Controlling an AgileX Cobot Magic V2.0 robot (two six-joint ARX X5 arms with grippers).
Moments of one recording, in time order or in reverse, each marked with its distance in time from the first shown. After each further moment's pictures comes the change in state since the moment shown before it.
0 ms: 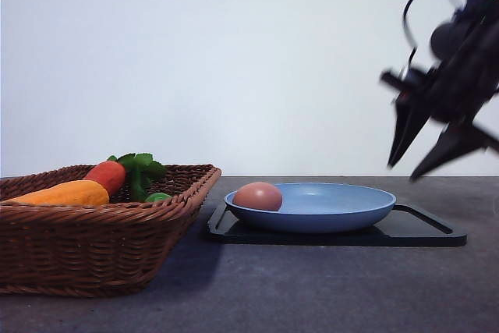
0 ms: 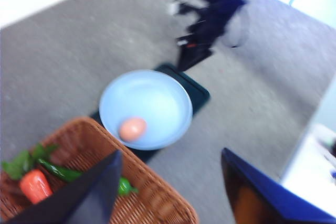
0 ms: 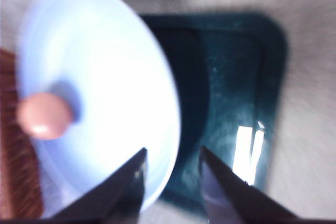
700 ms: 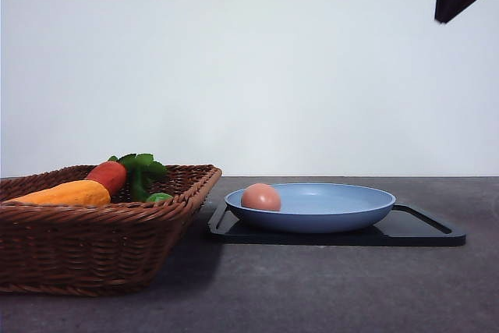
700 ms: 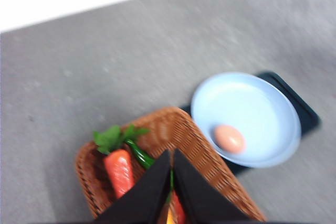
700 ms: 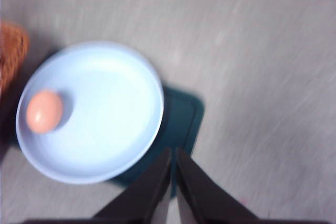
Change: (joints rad) left_arx 0.220 -0.060 -0.364 0.362 -0.115 -0.050; right_arx 0.357 -0.722 -0.285 0.140 0.681 -0.123
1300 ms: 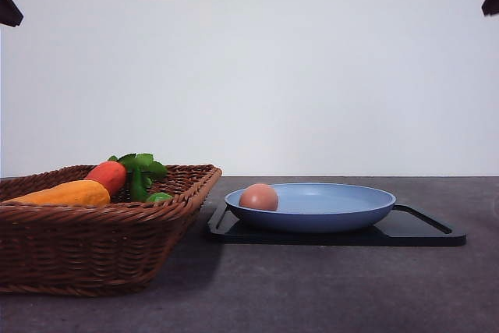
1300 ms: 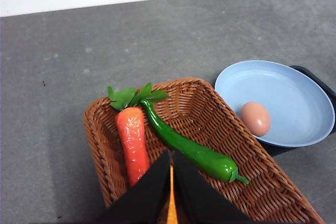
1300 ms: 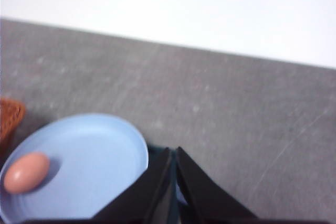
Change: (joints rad) left_arx 0.017 -0.357 -0.532 0.284 -0.043 -0.058; right_arx 0.049 -0.466 -0.574 0.565 0.123 0.000
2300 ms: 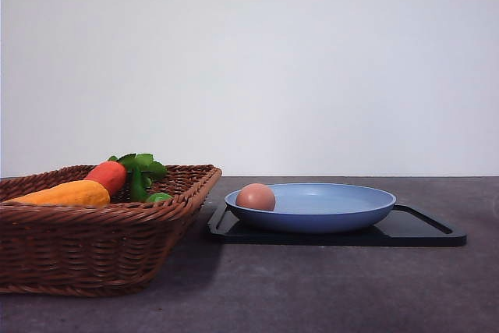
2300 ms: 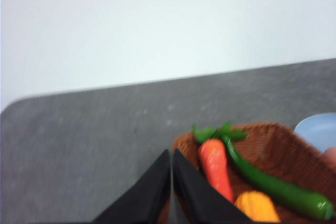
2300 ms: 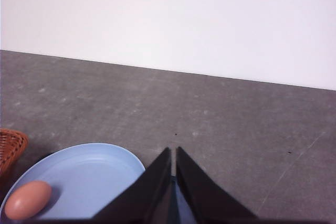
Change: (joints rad) left_arx 0.253 -0.564 -0.390 0.159 -0.007 0.071; right_arx 0.000 -0.003 0.000 0.071 0.005 0.000
